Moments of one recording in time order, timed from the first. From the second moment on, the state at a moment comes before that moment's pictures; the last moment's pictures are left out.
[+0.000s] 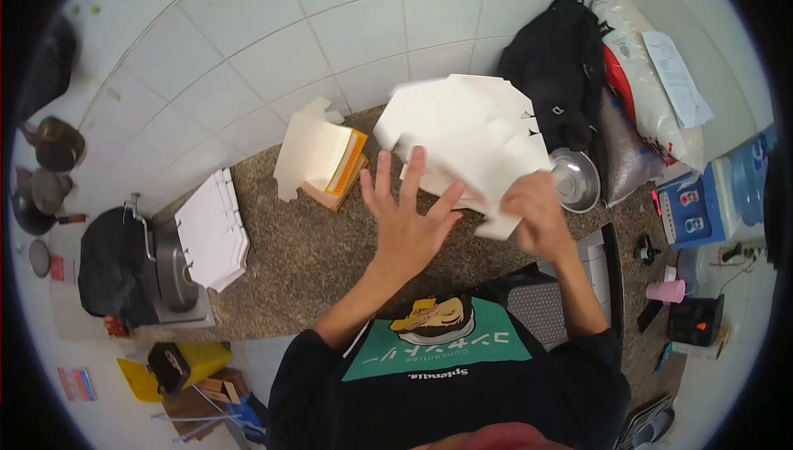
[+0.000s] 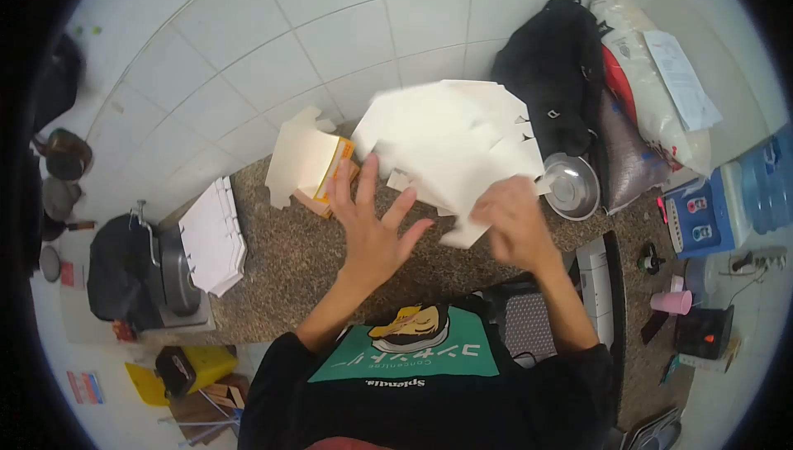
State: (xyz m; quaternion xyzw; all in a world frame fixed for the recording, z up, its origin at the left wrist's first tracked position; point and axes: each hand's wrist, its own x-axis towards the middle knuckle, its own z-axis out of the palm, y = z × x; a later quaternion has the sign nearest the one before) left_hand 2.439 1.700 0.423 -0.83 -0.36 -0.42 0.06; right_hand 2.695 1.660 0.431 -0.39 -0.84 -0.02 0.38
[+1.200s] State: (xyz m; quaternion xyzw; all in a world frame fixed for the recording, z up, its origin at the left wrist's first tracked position) left_hand 2.342 1.635 0.413 -0.81 -0.35 -0.06 -0.46; right_hand 2.617 1.640 0.402 -0.39 -0.85 0.35 0.08
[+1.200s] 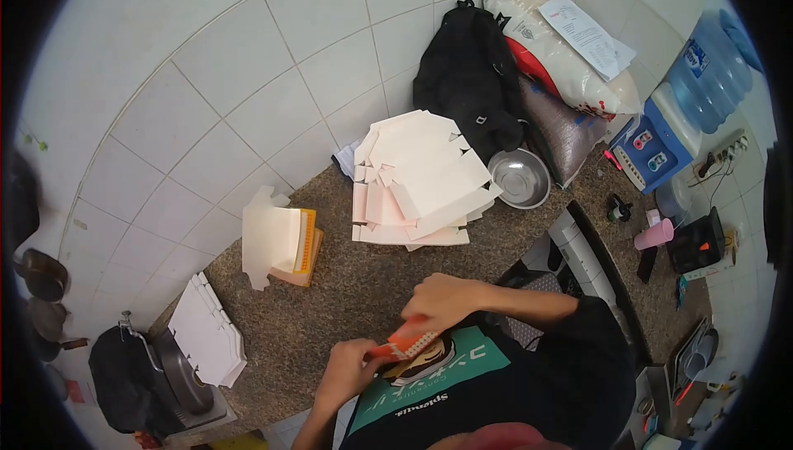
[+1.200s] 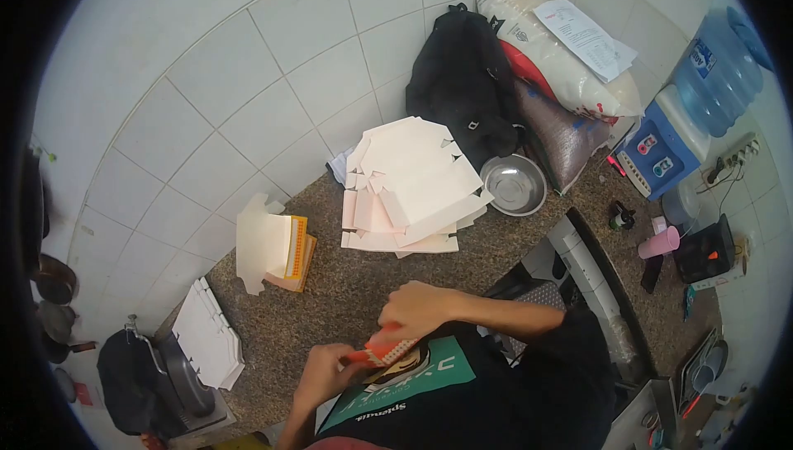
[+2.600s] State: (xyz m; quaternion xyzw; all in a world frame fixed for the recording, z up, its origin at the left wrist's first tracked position) left_hand 2.389 1.653 0.339 -0.71 -0.42 -0.44 -0.35; right_hand 2.559 1.646 0.344 -0.47 -0.60 0.50 0.41
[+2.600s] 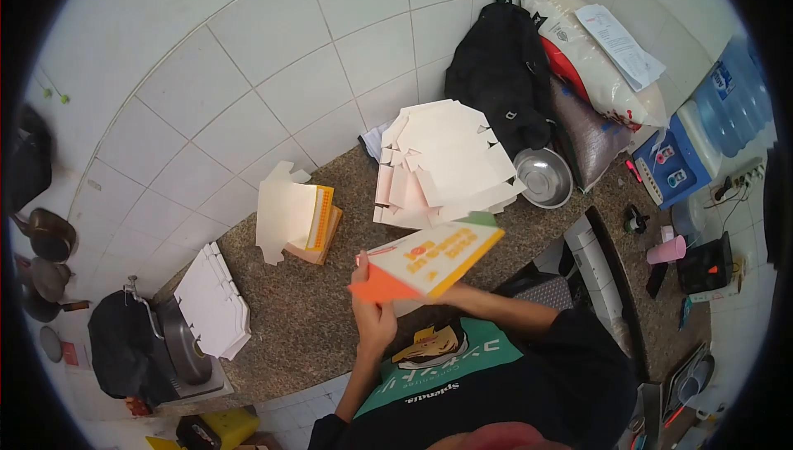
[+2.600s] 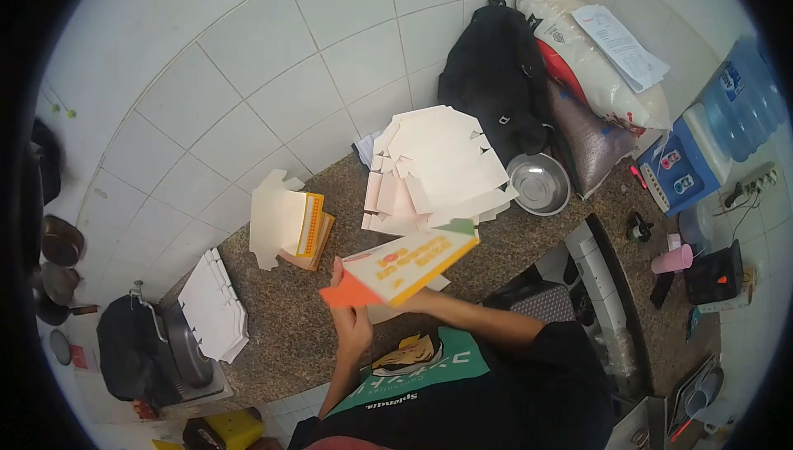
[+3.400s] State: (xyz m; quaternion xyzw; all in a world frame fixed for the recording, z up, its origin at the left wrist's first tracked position) left_hand 2.314 1.665 0.334 -0.67 -0.16 -0.23 -0.68; right_hand 2.627 1.670 0.421 -0.23 -0.94 0.24 0.03
